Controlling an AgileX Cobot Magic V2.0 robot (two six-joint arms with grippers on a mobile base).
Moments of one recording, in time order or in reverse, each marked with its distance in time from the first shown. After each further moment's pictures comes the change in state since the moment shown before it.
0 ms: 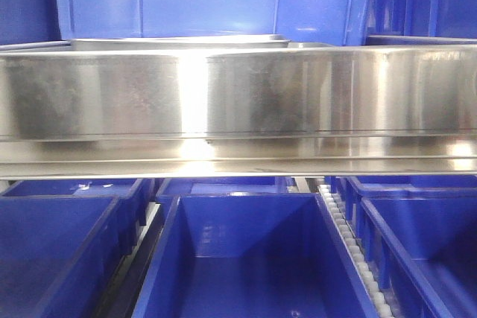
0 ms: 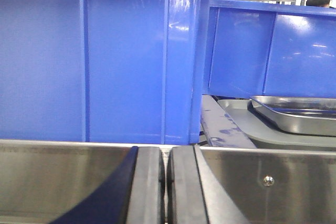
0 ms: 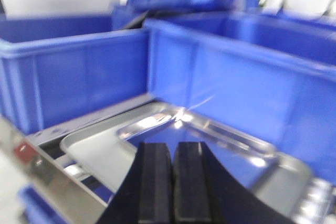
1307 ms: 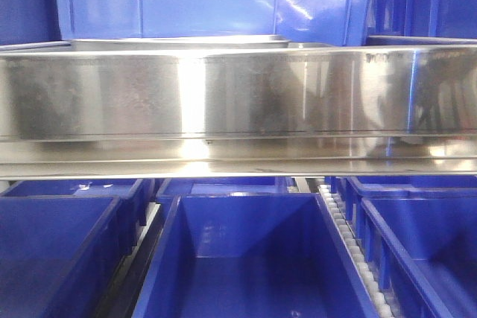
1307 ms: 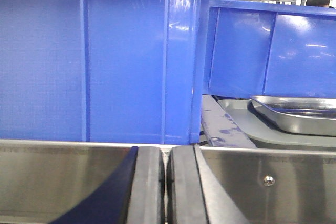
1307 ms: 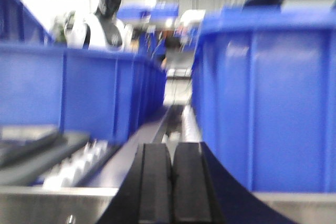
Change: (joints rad) left arm 0.000 0.000 0.000 0.000 0.002 0.000; right arm -0.793 -0.744 0.692 -0.006 -0.265 0.000
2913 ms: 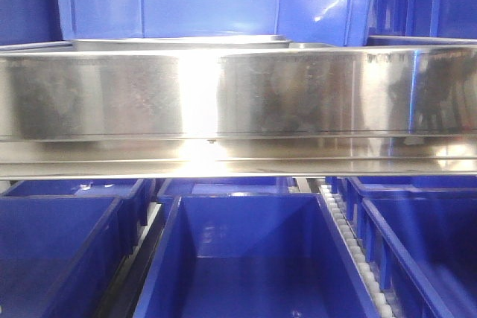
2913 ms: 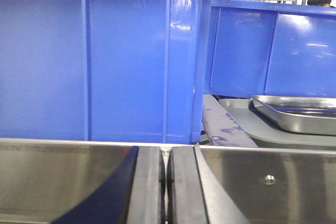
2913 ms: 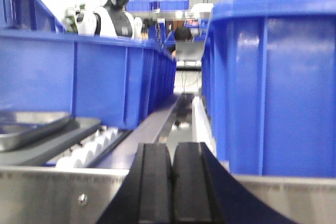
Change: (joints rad) left arm 0.000 0.000 0.000 0.000 0.002 0.000; right arm 0.161 -0.013 0.000 0.586 0.134 -0.599
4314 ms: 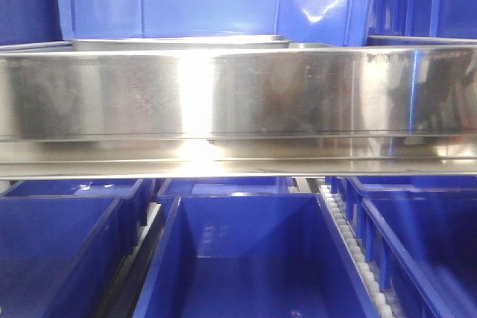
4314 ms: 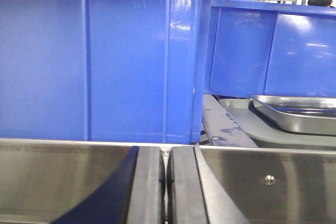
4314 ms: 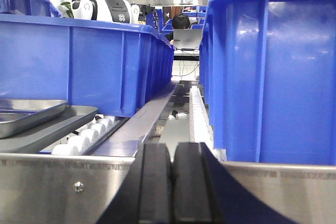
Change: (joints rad) left arm 0.000 0.000 0.000 0.000 0.000 0.000; right arm 0.000 0.000 0.000 -0.006 0.028 -0.005
